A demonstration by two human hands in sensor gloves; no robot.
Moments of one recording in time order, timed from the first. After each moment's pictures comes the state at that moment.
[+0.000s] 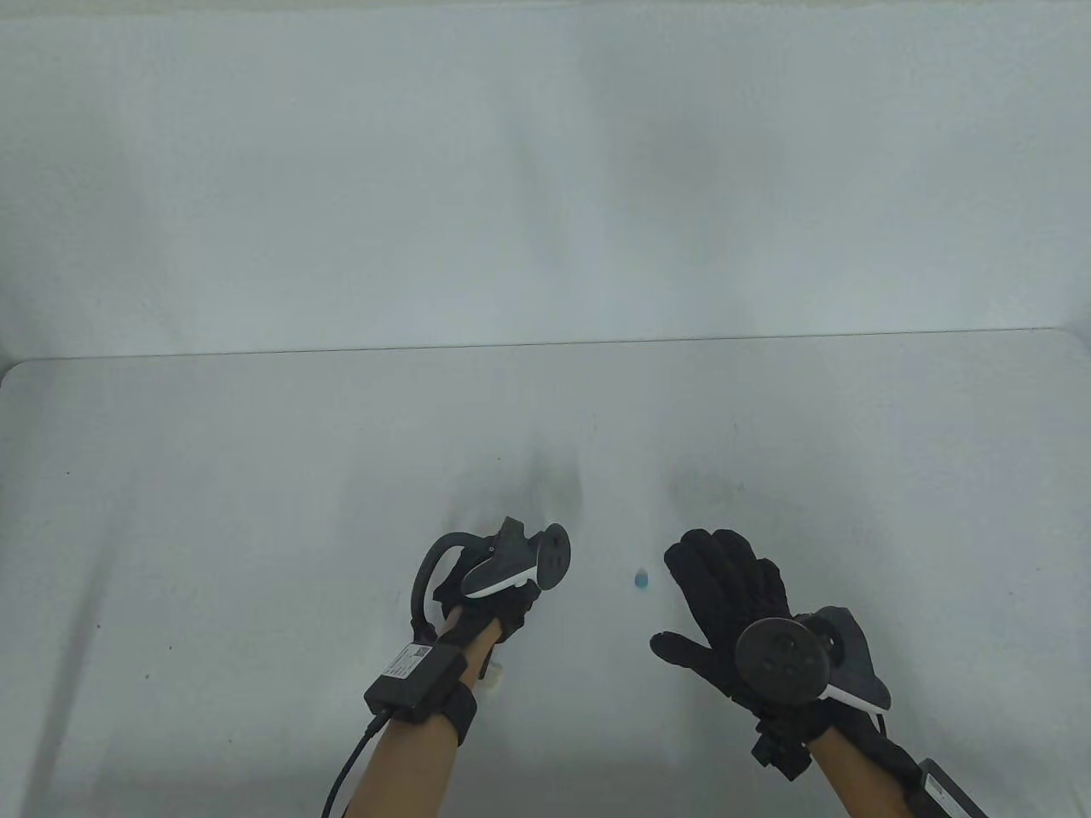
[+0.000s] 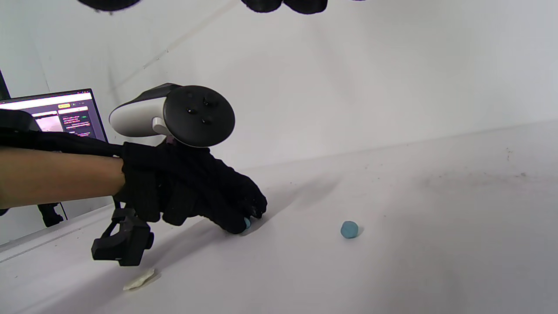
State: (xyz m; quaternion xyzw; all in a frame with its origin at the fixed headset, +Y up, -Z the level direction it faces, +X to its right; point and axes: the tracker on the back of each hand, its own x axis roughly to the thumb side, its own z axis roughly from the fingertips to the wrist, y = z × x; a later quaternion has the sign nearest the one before) left_hand -0.078 -0.745 -0.437 -0.13 -0.16 -0.11 0.97; right_hand 0.172 -0.657 -0.295 0.25 -0.07 0.95 0.17
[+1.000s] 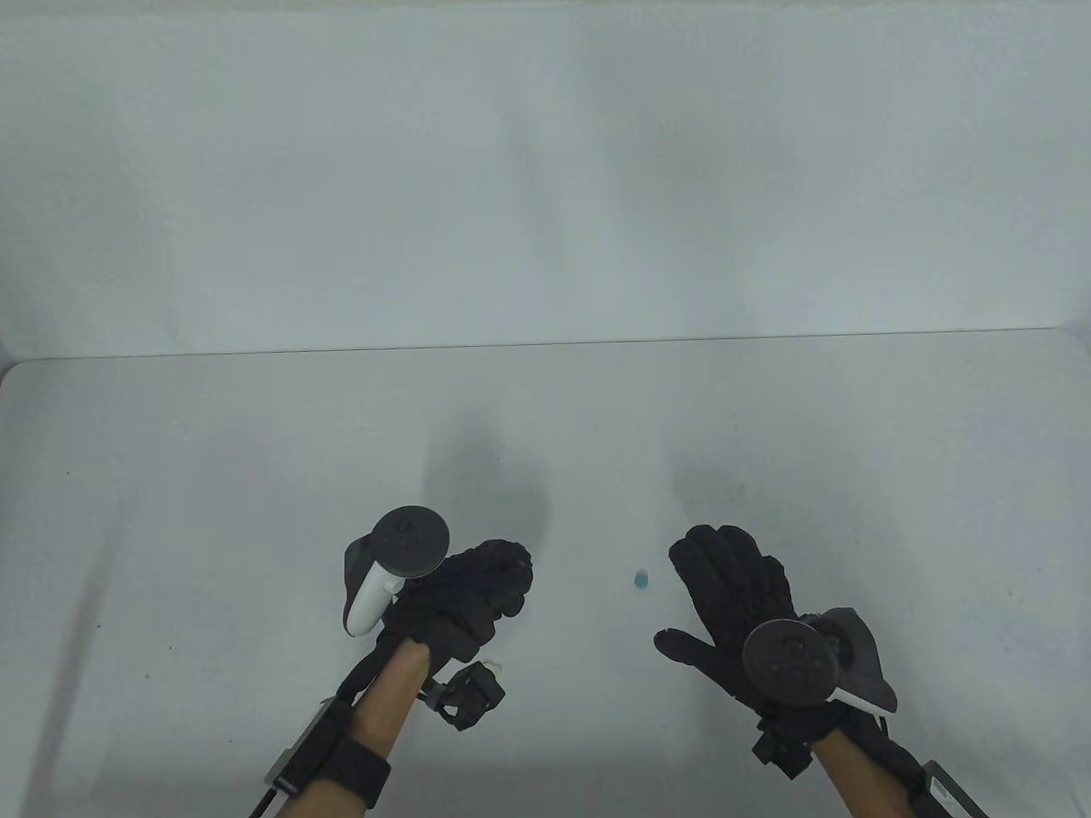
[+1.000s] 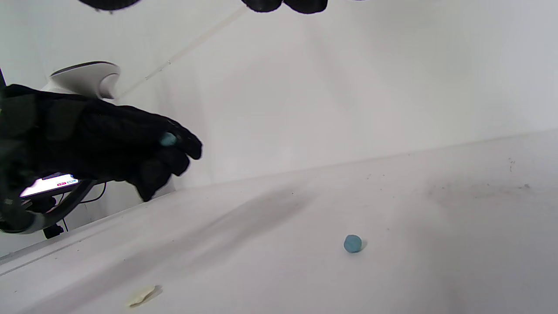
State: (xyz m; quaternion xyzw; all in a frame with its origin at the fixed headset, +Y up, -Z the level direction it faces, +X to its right) left_hand -0.159 -0.678 -0.372 -0.18 -0.13 0.49 0.85; right_hand 0.175 -0.654 -0.293 0.25 -0.09 0.95 0.18
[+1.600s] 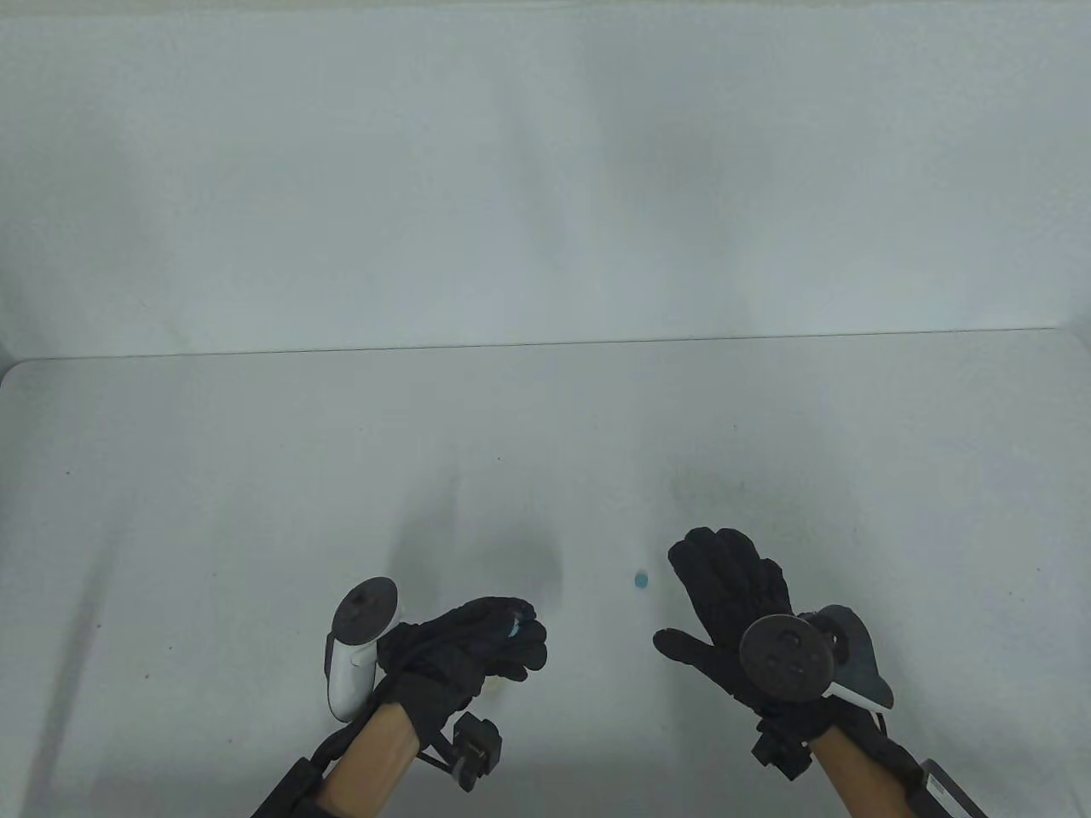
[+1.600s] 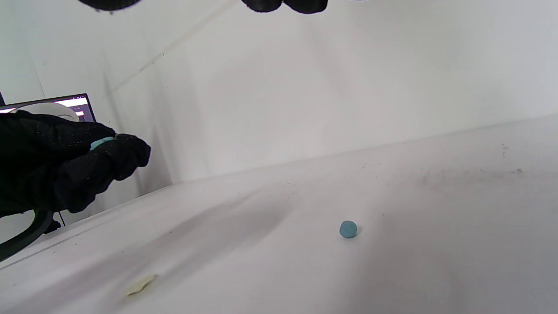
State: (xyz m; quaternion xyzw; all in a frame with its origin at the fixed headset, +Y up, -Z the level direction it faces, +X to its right) left_hand -0.169 -0.721 -0.331 -0.21 -0.07 0.66 0.72; right_hand 0.175 -0.658 -0.296 0.24 -0.07 0.95 0.18
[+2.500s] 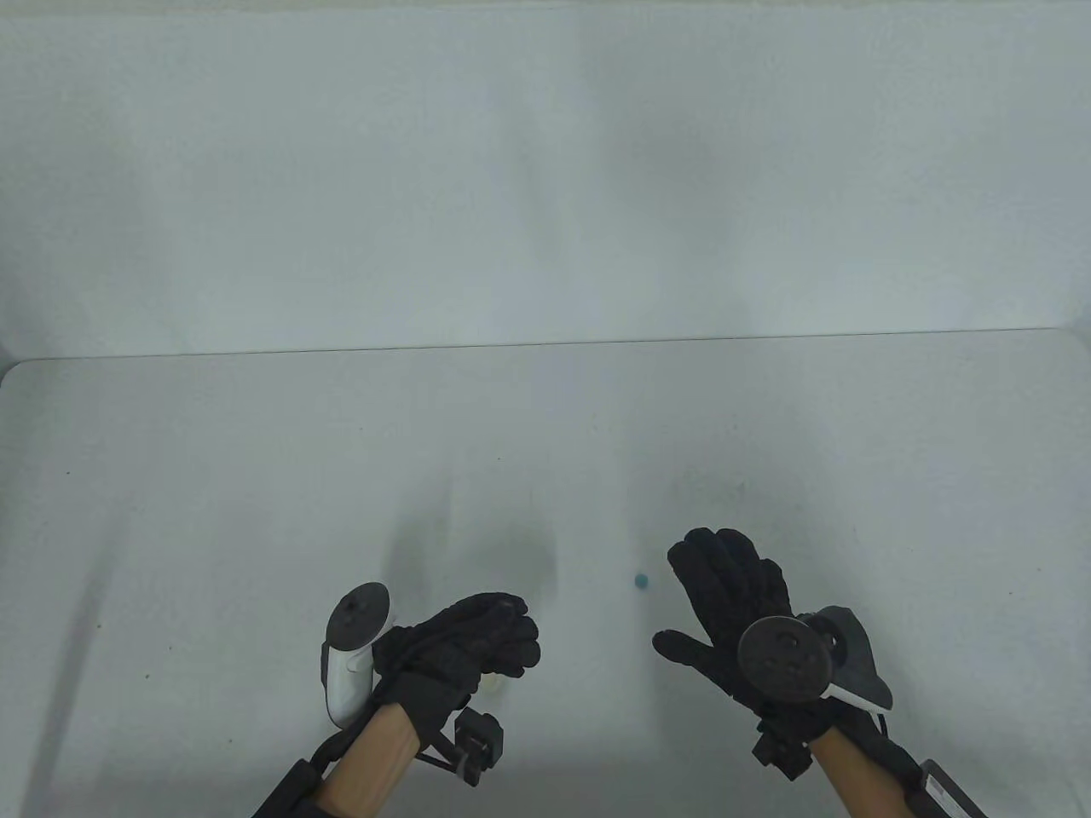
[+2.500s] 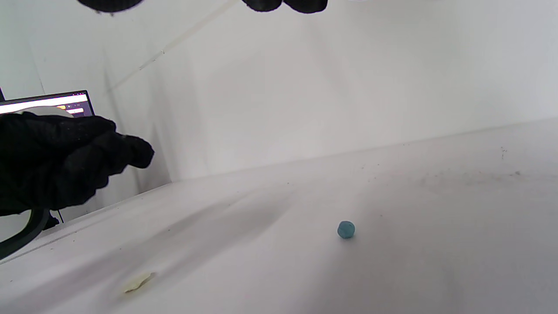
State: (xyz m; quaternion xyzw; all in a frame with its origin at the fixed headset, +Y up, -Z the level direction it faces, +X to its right) left_hand -0.171 -0.729 -0.331 -0.22 -0.05 0.70 0.68; right_hand 0.174 -0.658 -0.296 0.24 -0.07 0.95 0.17
